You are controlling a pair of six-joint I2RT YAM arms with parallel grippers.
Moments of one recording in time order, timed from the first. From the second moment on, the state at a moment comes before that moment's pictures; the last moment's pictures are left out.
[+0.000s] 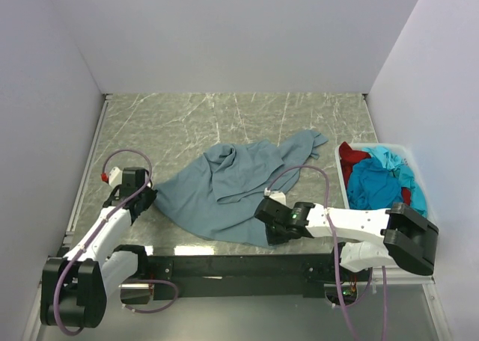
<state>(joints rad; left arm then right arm) -0.06 0.97 0.41 -0.33 -0.24 -0.99 1.10 1.27 0.59 -0.57 0.14 0.90</state>
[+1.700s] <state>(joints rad) -0.07 1.05 1.94 -0.29 0.11 -0.67 0.48 1.05 2.17 -0.63 0.13 0.20</state>
